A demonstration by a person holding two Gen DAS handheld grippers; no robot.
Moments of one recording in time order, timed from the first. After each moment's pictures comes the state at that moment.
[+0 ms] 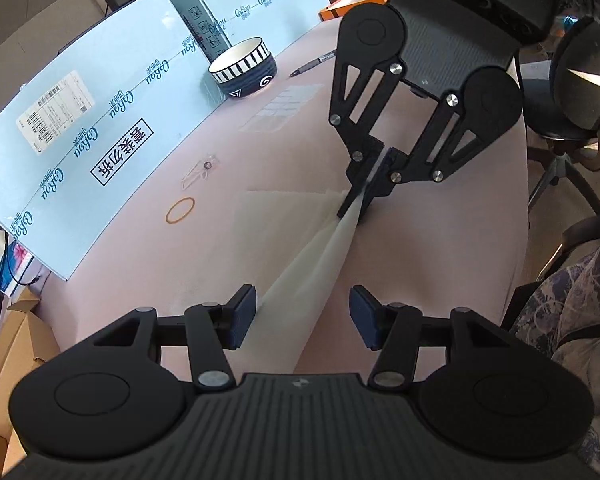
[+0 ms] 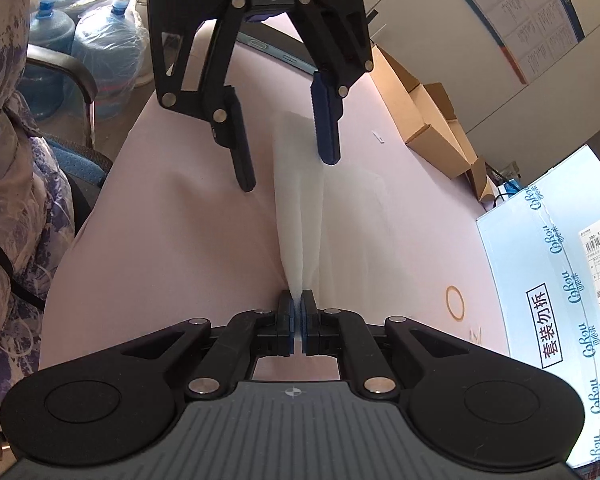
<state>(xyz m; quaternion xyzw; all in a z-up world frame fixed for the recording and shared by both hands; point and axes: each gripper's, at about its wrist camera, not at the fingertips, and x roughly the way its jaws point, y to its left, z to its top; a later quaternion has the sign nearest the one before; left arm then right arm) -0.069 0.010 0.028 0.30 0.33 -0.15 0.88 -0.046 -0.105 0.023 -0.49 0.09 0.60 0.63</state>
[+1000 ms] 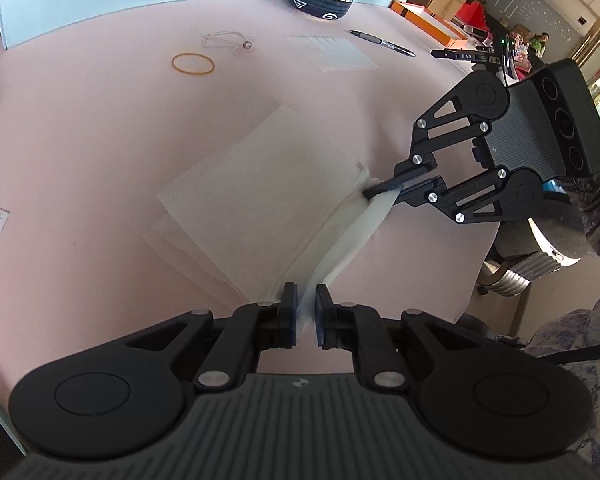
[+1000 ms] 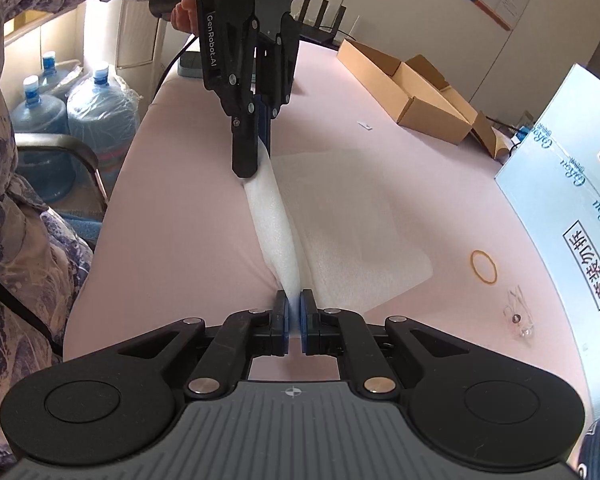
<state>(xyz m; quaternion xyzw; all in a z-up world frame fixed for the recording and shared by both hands) -0.009 0.129 0.019 -0.12 0.50 -0.20 0.83 0.024 -0.106 0.035 -0.33 0.22 0.65 0.65</state>
